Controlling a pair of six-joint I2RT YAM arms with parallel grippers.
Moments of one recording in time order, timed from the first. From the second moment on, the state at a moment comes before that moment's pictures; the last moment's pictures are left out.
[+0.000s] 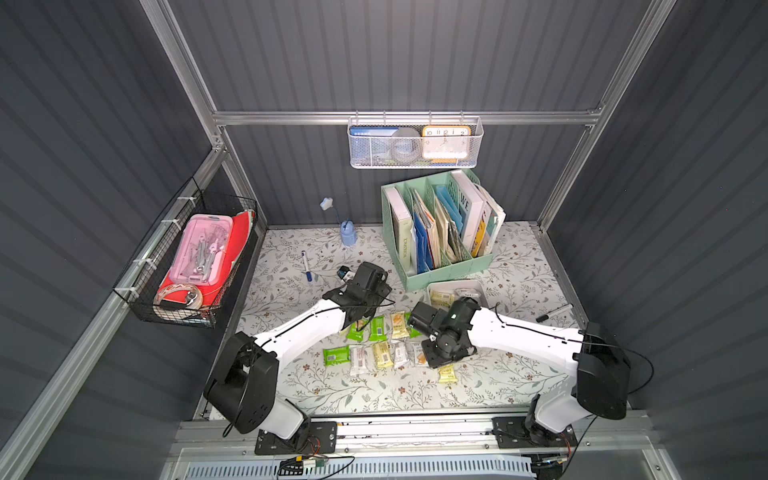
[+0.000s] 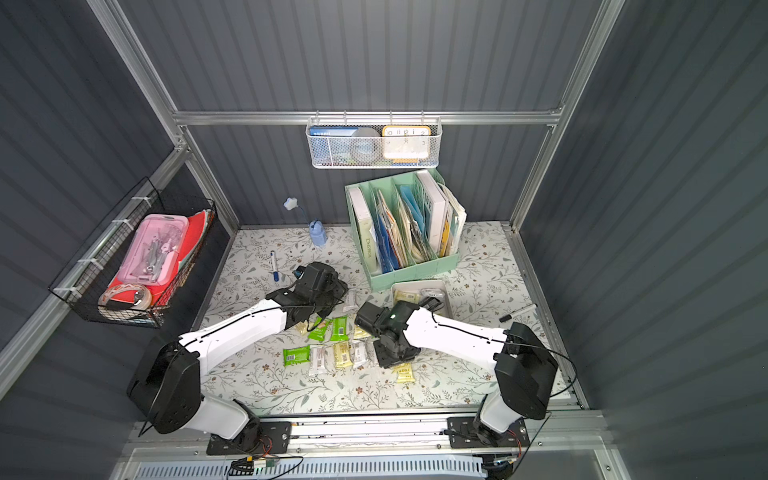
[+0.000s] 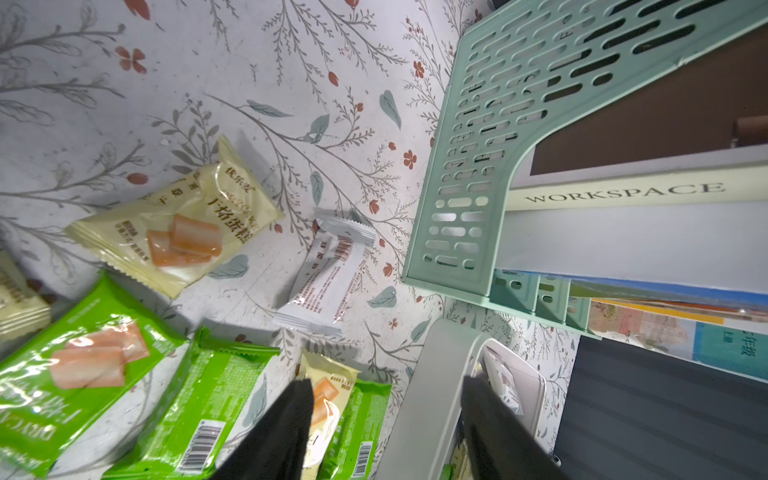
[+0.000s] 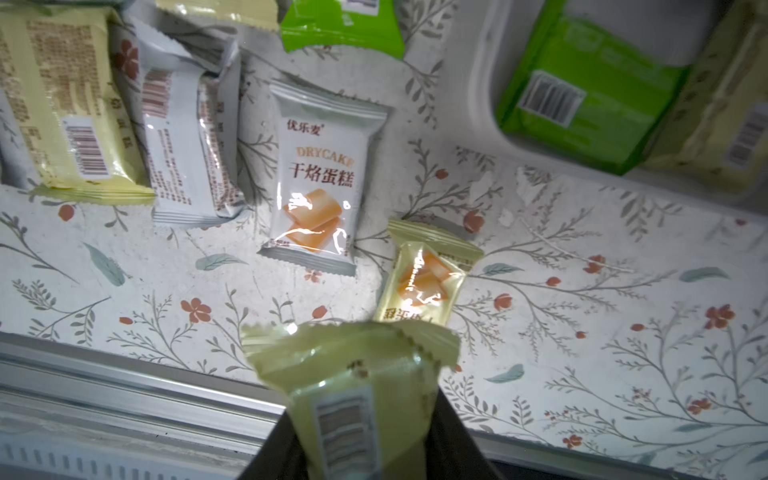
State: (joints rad) left arm -0.57 1.50 1.01 -0.29 -0.17 -1.30; right arm 1.00 1.59 1.16 -1.05 0.05 0.72
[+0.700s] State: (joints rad) left arm -0.57 1.45 0.98 -0.35 -0.20 -1.33; right arm 1.07 1.75 1.10 -0.91 -0.04 0.79
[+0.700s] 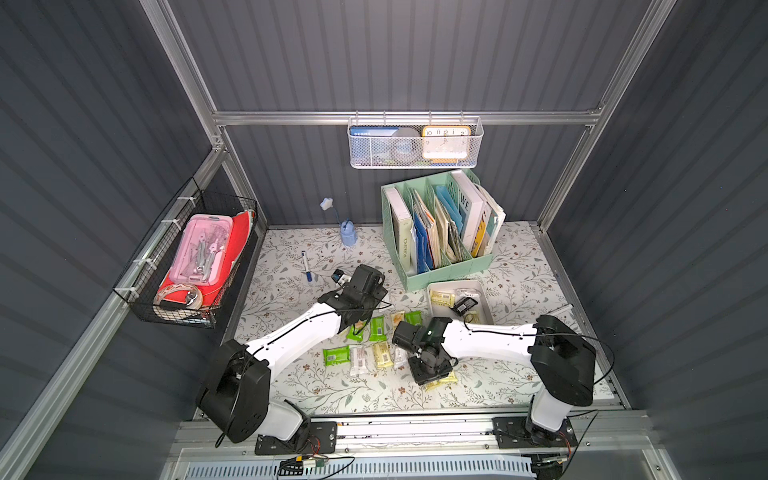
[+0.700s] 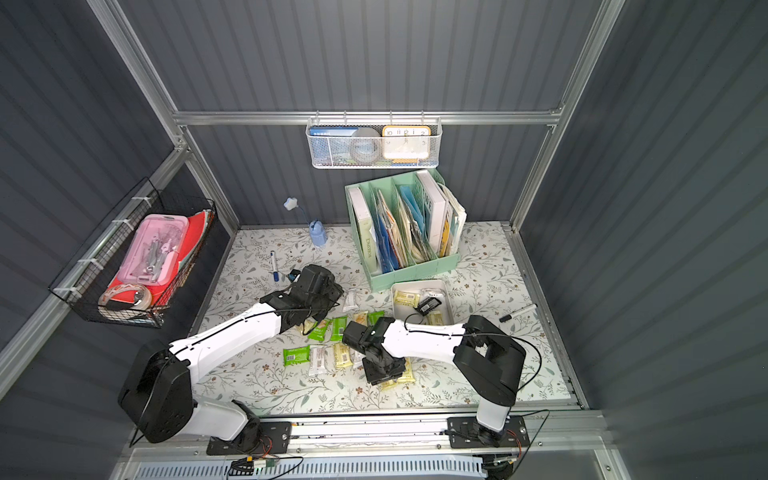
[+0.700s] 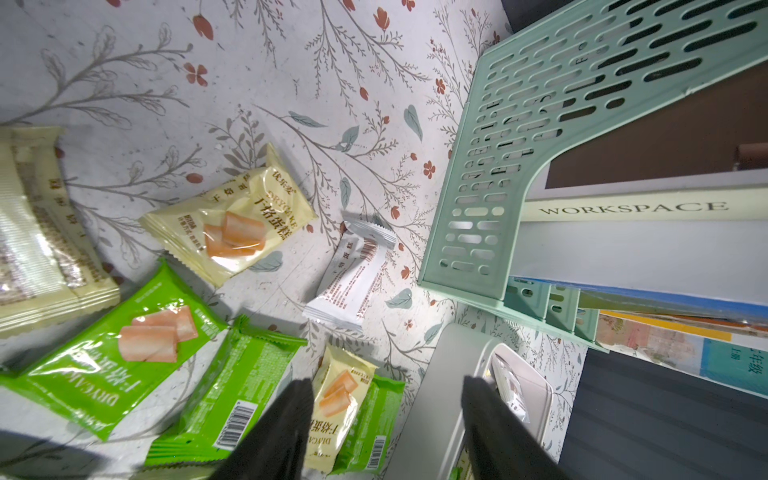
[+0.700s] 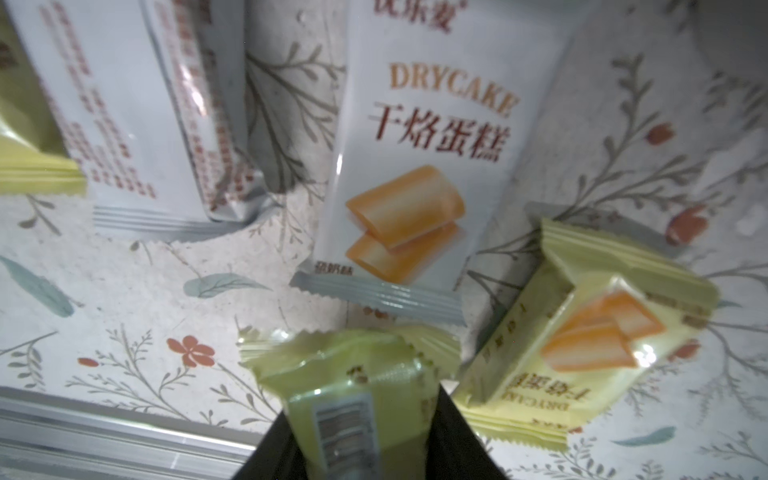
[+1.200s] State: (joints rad) left arm -0.57 1.45 0.99 -0.35 -0.20 -1.32; right arm 1.07 1.68 1.11 -0.93 0.00 0.79
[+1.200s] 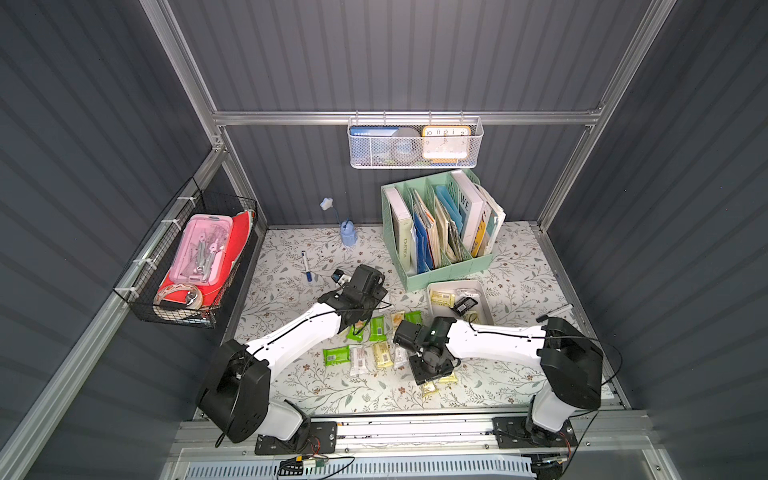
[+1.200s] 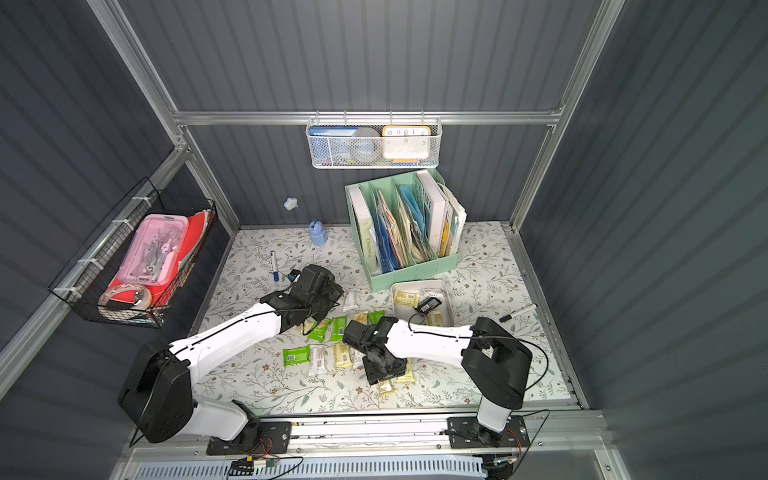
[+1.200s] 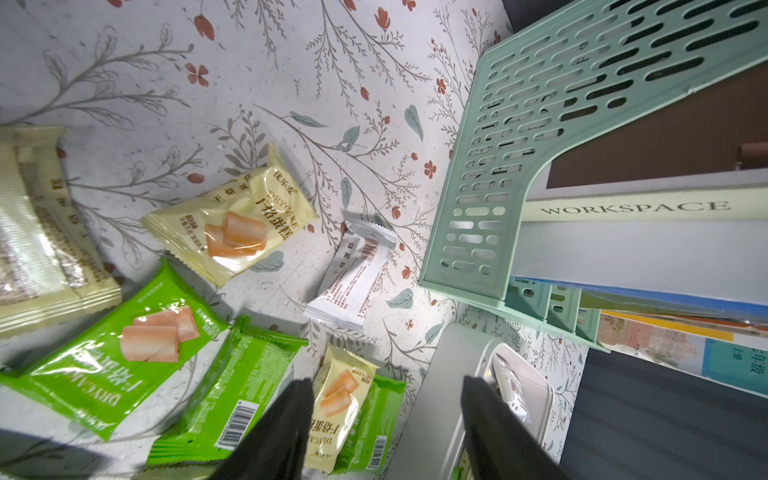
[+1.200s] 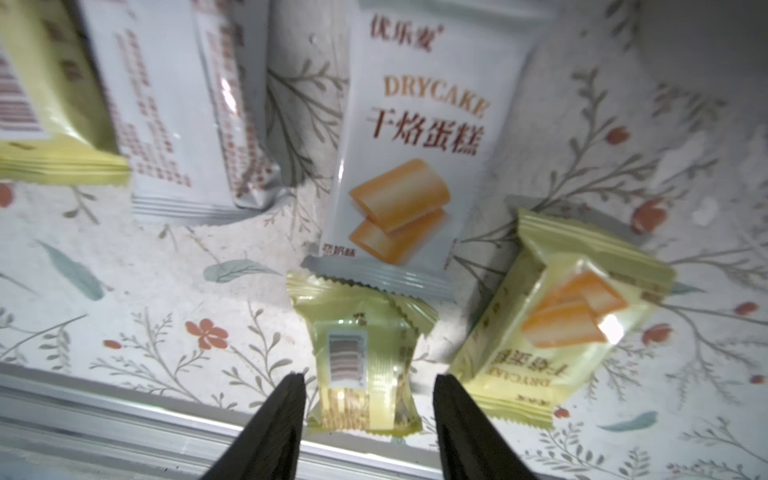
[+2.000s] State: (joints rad) left arm -0.76 1.68 1.37 -0.46 -0.23 -0.87; right arm 0.55 1.22 1.11 -1.04 0.18 0.79
